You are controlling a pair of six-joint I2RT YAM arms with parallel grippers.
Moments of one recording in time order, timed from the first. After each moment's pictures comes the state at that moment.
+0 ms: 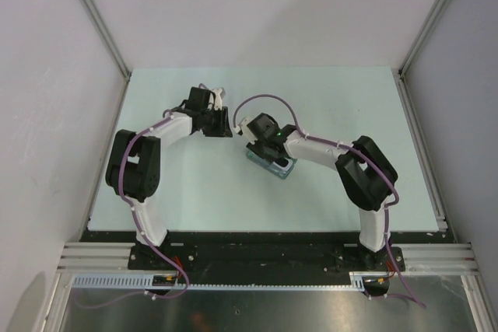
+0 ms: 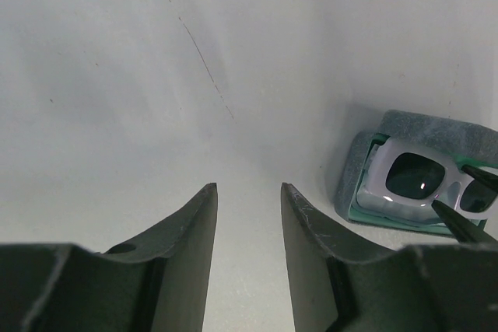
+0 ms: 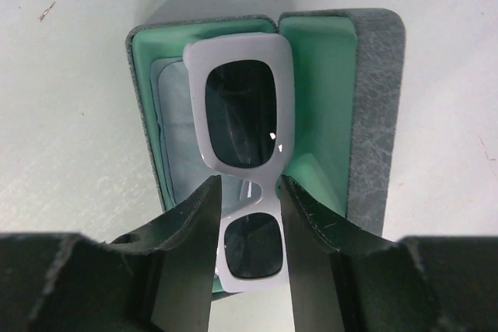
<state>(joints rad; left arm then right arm) -0.28 1.86 1.25 -0.30 0.29 -0.22 0.79 1.93 1.37 -0.45 0.18 -0.23</state>
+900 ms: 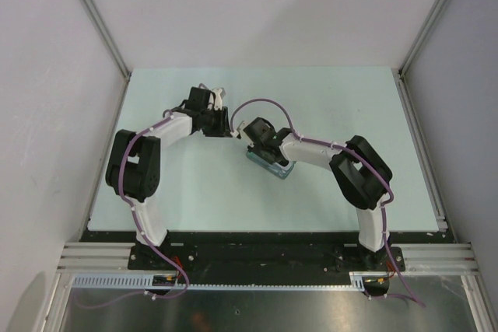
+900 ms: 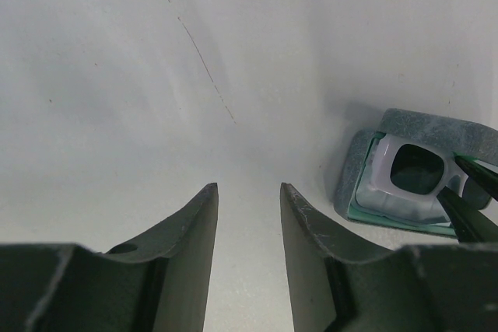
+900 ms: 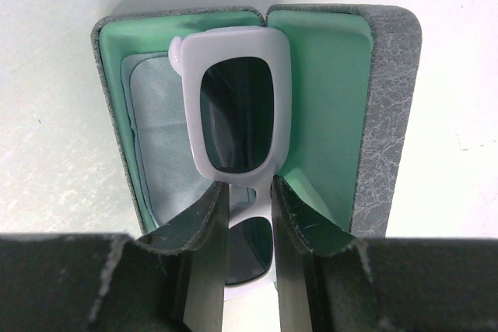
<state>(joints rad) -0.28 1.86 1.25 -0.30 0.29 -0.22 0.82 1.97 1.37 -0.43 0.30 -0.27</state>
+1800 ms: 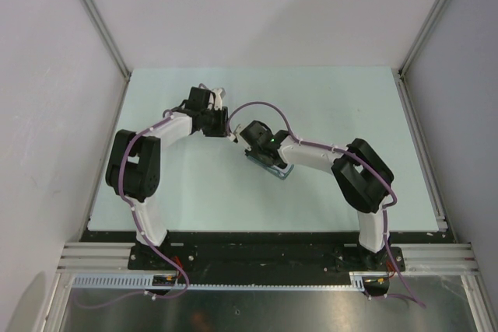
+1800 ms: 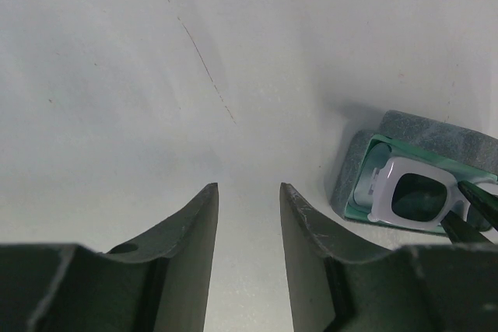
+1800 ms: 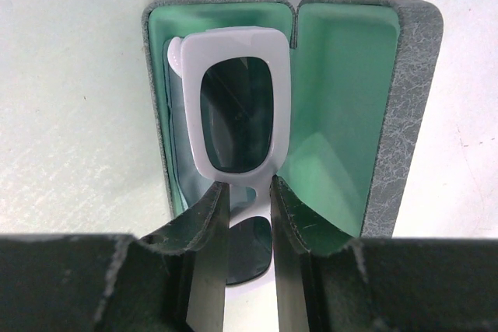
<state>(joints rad) -0.28 1.86 1.25 -0.30 0.30 -0.22 0.86 1.95 1.37 -0.47 0.31 -0.27</state>
